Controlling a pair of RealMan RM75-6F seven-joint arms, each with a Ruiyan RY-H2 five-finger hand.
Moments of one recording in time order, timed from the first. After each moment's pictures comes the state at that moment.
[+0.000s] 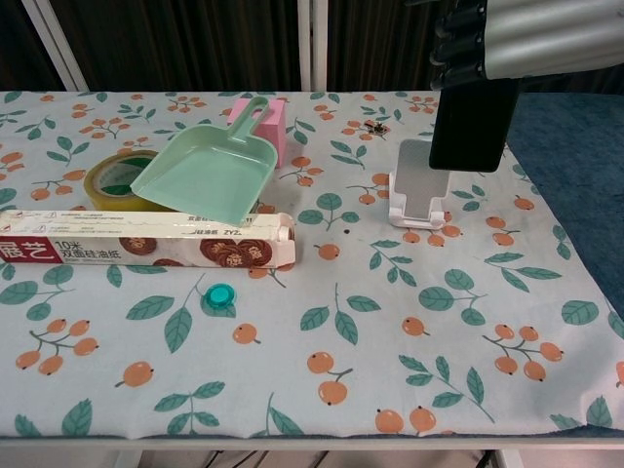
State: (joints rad) left arm -0.03 -1.08 0.03 -1.51 1.59 1.53 -0.14; right arm 0.95 -1.08 0.00 -1.33 -2.10 1.00 -0.56
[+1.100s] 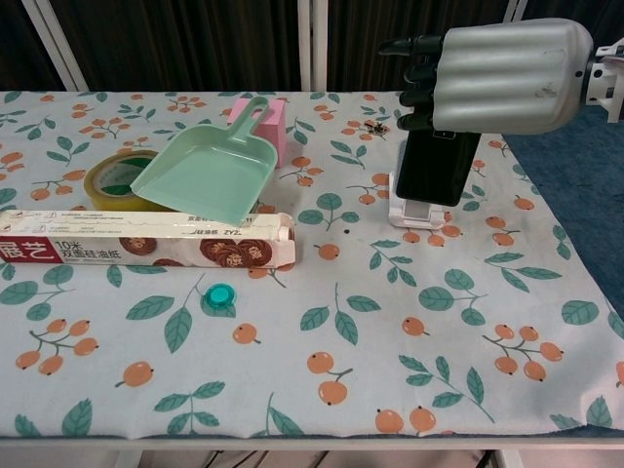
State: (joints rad) left arm -0.03 -1.08 0.03 -1.46 1.60 1.54 -0.20; right arm 0.88 -1.26 0.05 -1.37 -1.90 0.89 -0.83
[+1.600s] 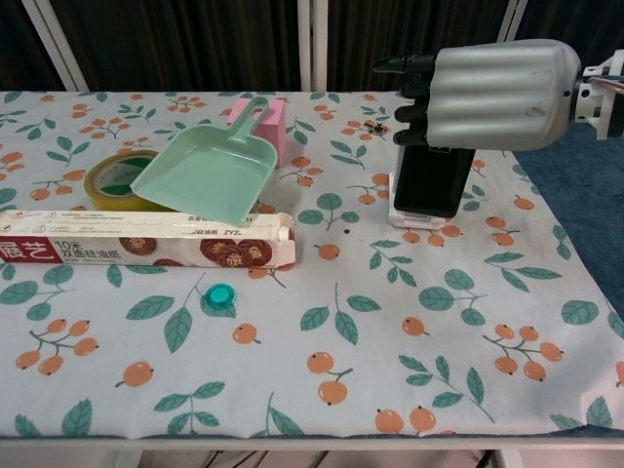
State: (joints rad) left arm -0.02 -1.09 0.04 -1.45 1.59 1.54 -0.21; right arm 0.88 -1.28 0.04 -1.37 -1.88 0.88 -0.86
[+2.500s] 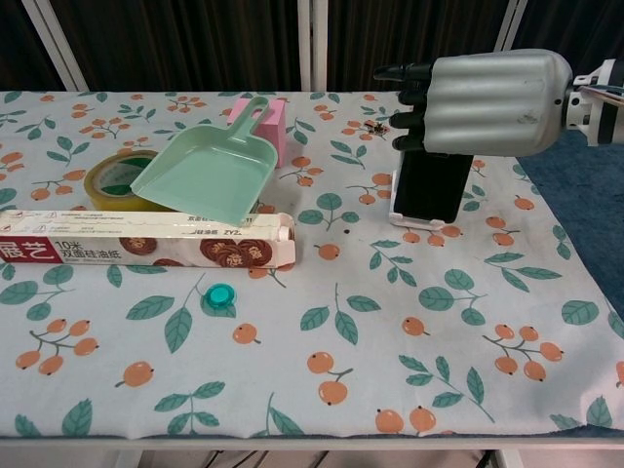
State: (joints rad) left arm -0.01 -1.09 0.04 -1.43 1.59 1.54 -0.22; right arm 0.88 -1.30 0.04 -1.36 -1.84 0.85 -0.89
